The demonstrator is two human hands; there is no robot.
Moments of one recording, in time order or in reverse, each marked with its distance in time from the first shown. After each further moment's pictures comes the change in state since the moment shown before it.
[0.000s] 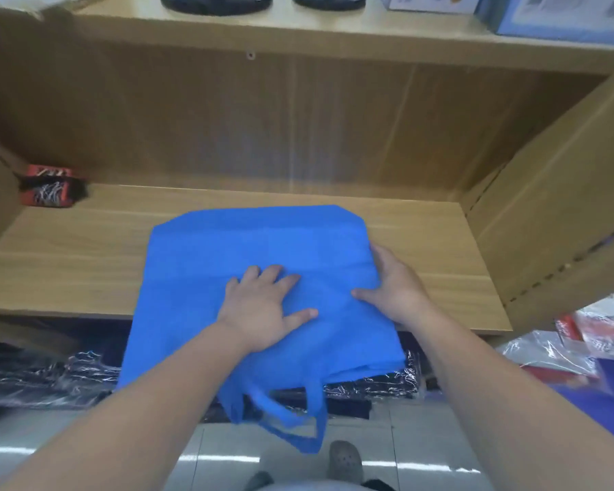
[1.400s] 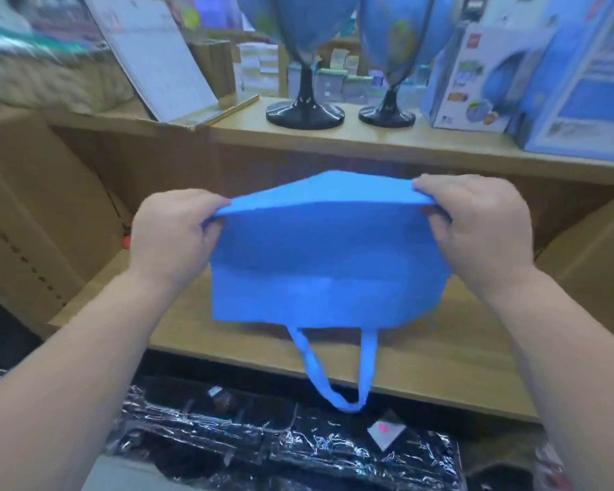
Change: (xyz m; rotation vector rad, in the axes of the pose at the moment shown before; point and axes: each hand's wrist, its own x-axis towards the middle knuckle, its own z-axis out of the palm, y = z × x) left_hand -0.056 -0.133 -0.177 -0.019 1.081 0.091; right_hand -0.023 -0.183 -0.104 -0.641 0.771 -1.102
